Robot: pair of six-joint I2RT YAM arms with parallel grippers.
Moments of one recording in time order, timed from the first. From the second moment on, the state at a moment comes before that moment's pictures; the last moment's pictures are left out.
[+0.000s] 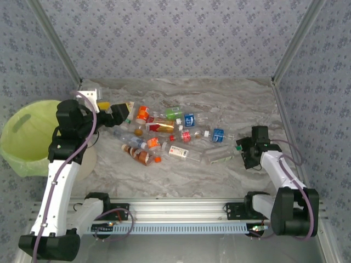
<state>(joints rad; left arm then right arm) -0.09 0.88 1.07 -0.47 0.45 -0.31 -0.04 1.12 0.58 -0.58 -0.10 1.21</state>
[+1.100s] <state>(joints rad) -0.20 1.03 1.00 -0.38 0.40 -0.38 0.00 1.17 0.58 -0.44 0.01 1.13</state>
